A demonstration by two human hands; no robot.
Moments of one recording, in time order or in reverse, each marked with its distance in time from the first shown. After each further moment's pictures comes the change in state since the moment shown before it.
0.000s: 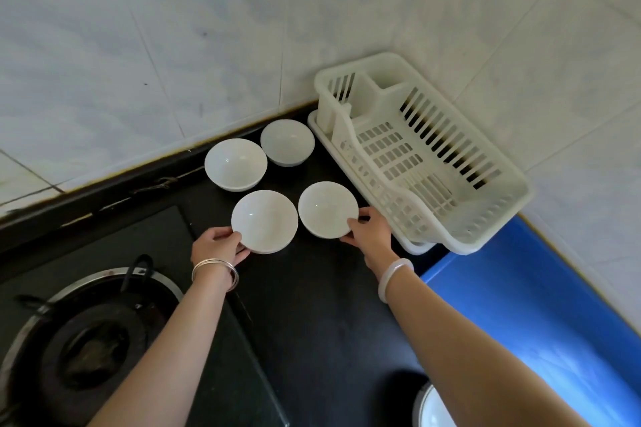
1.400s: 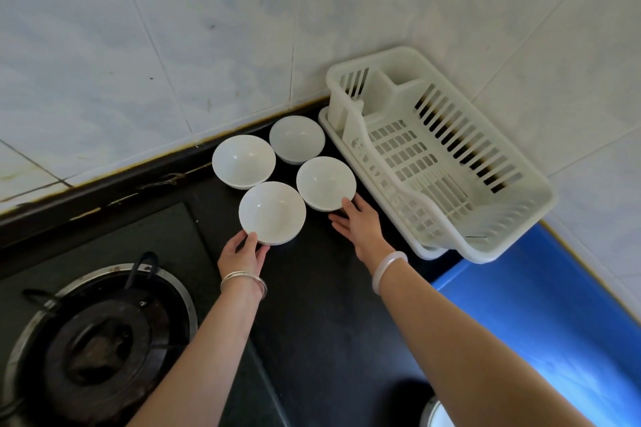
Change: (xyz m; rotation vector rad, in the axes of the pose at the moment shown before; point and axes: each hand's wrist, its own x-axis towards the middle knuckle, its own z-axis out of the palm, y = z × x) left_hand -0.015 -0.024 0.023 -0.325 0.040 -0.085; right_hand 0.005 -0.011 0.028 0.242 -0.224 0.053
